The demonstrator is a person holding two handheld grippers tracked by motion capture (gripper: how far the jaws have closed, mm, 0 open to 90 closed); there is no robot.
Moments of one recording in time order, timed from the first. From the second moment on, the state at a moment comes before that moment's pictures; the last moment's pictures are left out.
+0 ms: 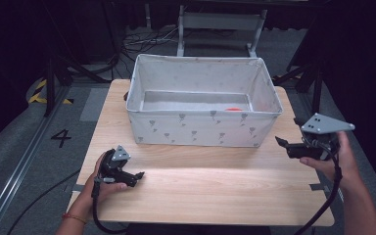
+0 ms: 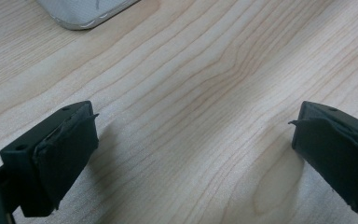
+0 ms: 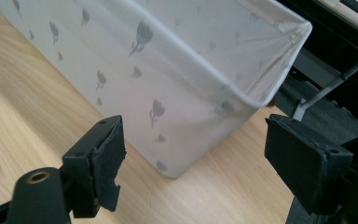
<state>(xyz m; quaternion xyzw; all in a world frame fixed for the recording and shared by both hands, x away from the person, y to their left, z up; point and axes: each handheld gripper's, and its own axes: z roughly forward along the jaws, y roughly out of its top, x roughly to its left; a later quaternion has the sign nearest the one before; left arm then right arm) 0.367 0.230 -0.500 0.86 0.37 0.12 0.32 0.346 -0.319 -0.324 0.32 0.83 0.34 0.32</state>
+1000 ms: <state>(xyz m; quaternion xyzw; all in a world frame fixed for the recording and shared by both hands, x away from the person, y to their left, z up) 0.366 0.231 -0.500 0.86 0.37 0.12 0.32 0.332 -0.369 -0.485 0.42 0.81 0.35 0.20</state>
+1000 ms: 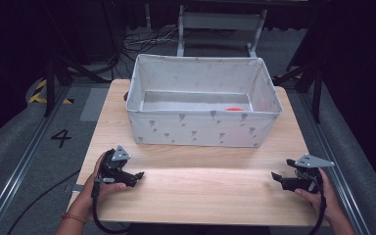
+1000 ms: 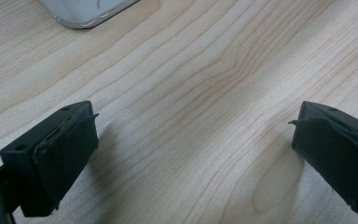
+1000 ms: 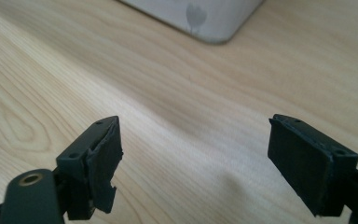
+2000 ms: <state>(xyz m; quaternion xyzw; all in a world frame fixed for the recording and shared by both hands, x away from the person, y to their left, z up) 0.366 0.229 -0.500 0.86 0.39 0.13 0.32 0.338 -0.374 -0.505 0.46 0.80 0.34 0.19</state>
